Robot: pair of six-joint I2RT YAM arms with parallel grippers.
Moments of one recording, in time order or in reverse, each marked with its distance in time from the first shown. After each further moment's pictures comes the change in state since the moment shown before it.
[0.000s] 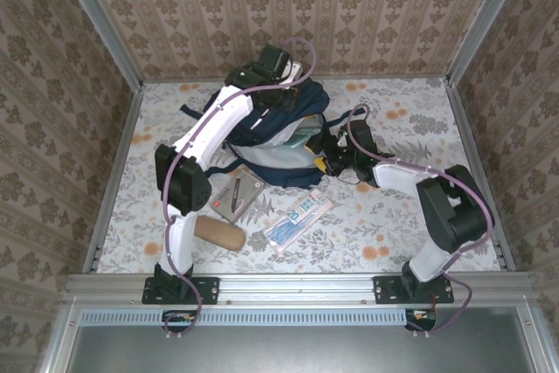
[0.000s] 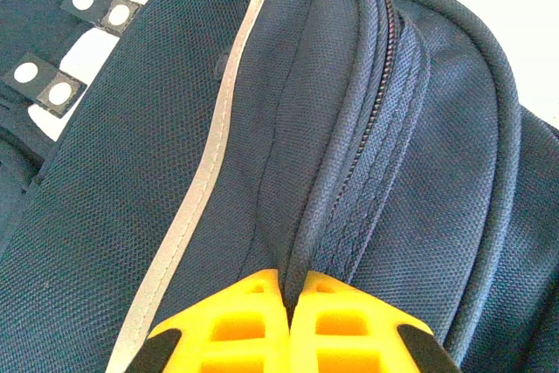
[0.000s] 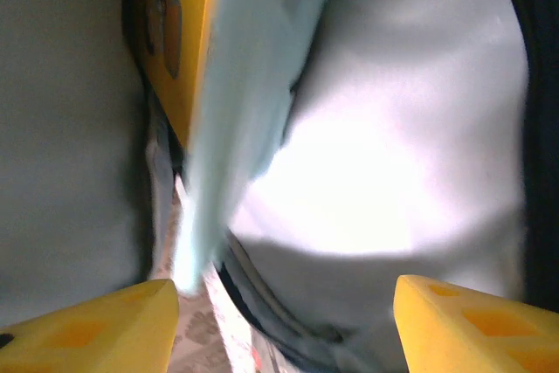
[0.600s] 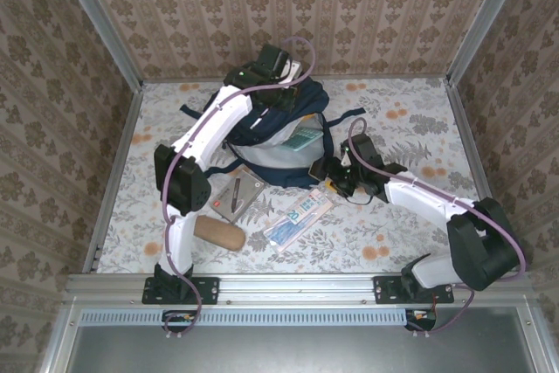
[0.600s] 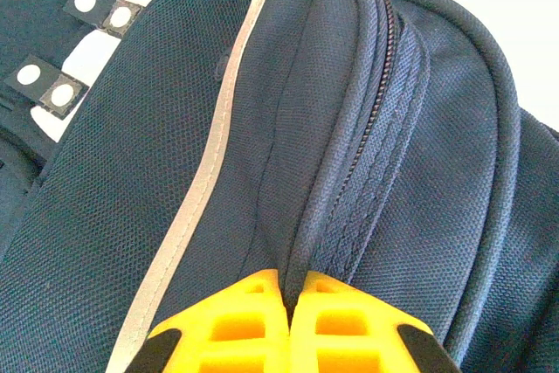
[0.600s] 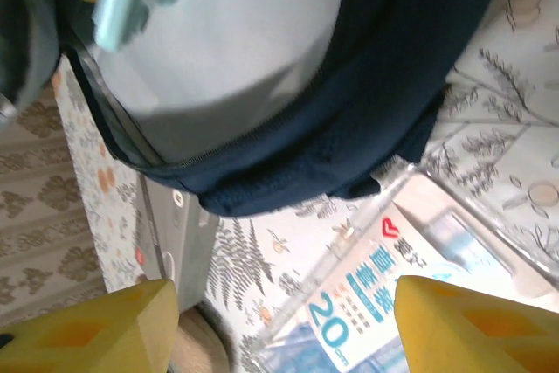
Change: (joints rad) left arm 0.003 -0.008 0.000 0.002 0.002 0.000; right arm 0.096 -0.240 -0.084 -0.358 0.094 -0.214
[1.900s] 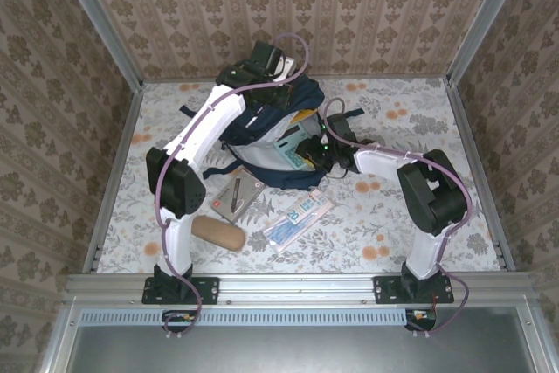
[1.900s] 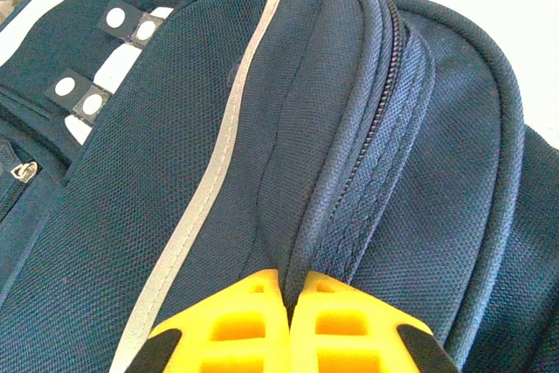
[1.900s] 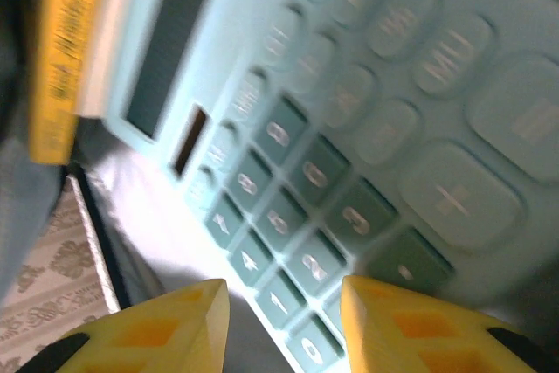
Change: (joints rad) left arm 0.017 -0.051 -0.033 0.003 -0.003 0.000; right arm -0.021 0.439 0.297 0.161 -0.005 0.040
